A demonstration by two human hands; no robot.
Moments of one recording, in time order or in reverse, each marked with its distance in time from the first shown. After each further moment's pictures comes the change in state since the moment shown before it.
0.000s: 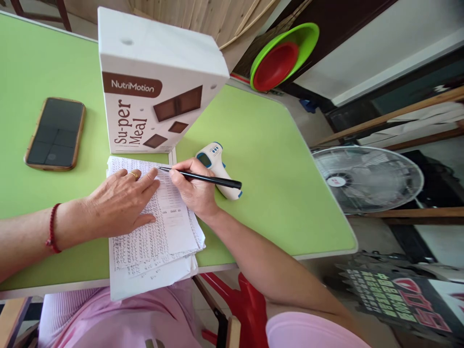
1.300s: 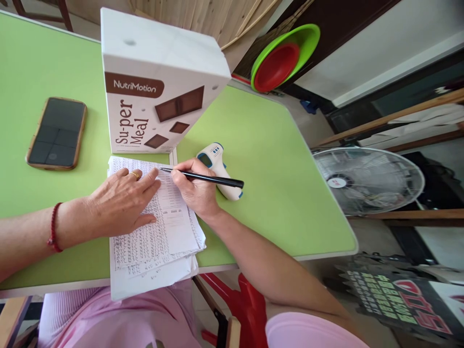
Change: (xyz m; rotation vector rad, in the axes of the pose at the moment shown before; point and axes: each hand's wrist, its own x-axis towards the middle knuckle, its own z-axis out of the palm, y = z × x) left_hand 0.002 0.000 -0.002 0.011 -0.034 -0.010; right_hand 0.001 0.005 0.002 0.055 0.064 -0.093
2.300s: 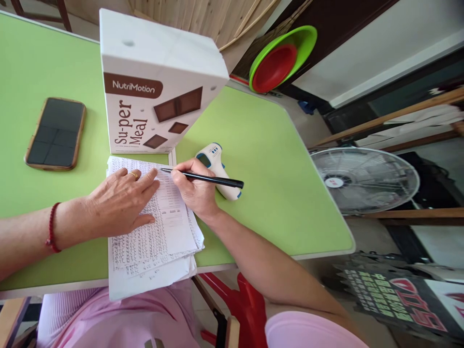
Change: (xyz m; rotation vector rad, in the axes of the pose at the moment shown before) left_hand 0.000 -0.001 0.000 0.005 -0.009 0.012; right_hand 0.000 -0.002 0.000 0.005 0.014 0.033
